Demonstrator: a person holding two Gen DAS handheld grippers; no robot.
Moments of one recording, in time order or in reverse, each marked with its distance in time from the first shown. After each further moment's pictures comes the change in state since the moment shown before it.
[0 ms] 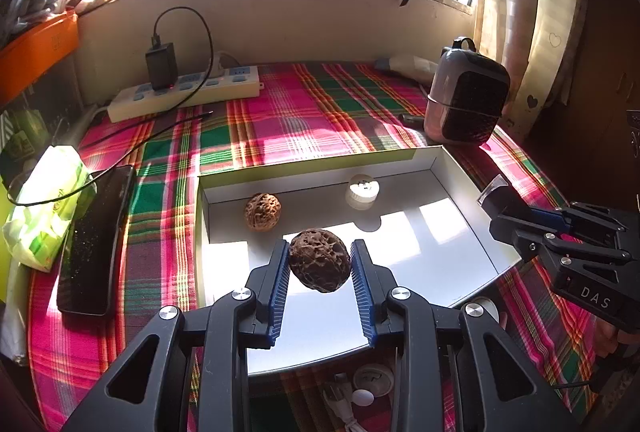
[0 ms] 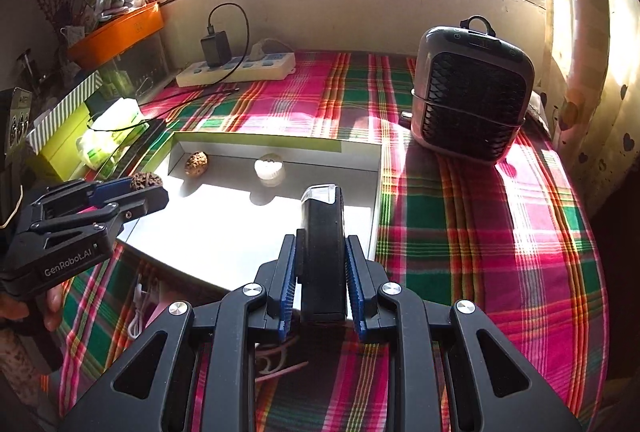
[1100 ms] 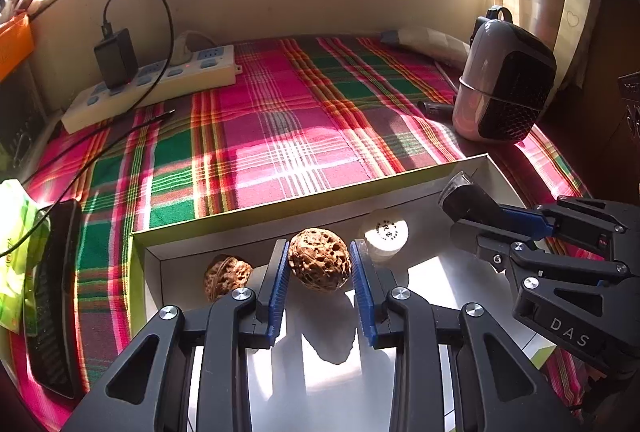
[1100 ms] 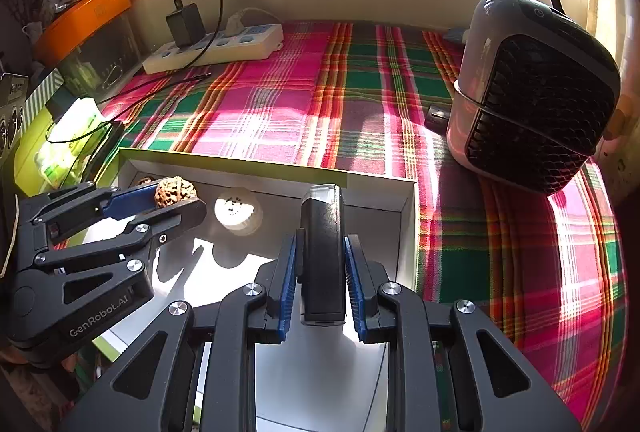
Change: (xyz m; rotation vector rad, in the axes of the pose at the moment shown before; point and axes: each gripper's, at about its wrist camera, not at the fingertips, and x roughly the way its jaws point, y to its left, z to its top) left arm 0.080 -0.003 0.035 0.030 0.096 0.007; right arm 0.076 -0.007 0.038 0.008 0.108 -0.013
